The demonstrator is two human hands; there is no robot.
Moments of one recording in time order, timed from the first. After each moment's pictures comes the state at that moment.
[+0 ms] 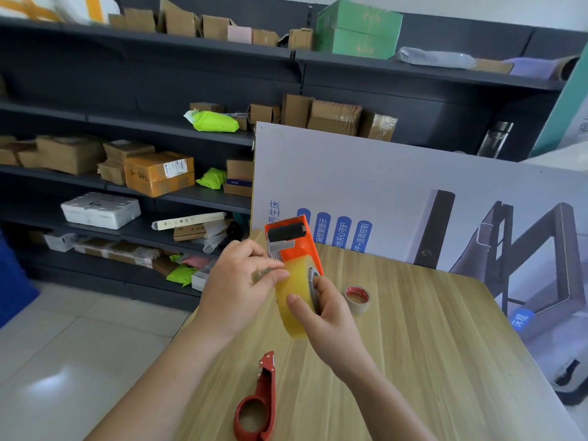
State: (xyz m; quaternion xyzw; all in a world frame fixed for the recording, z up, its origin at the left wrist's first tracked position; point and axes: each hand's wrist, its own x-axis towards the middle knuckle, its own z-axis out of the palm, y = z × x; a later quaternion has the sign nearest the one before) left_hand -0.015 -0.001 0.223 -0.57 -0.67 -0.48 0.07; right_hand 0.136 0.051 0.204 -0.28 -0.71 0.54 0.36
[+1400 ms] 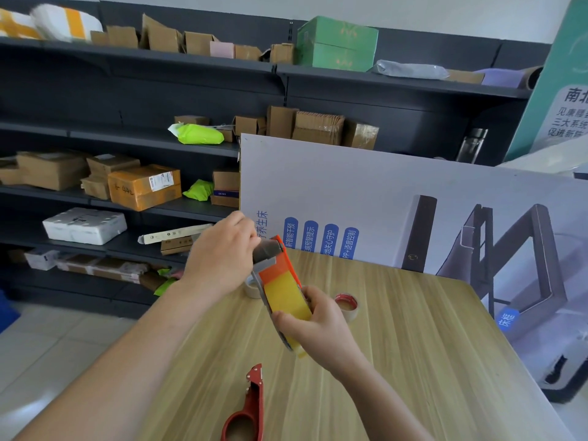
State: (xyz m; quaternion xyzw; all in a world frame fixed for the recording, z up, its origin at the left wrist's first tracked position) left_hand -0.033 0.041 0.265 -0.60 -0.72 -0.30 0.17; right_hand 0.149 0.070 0.209 -0.35 -0.75 0.47 0.29
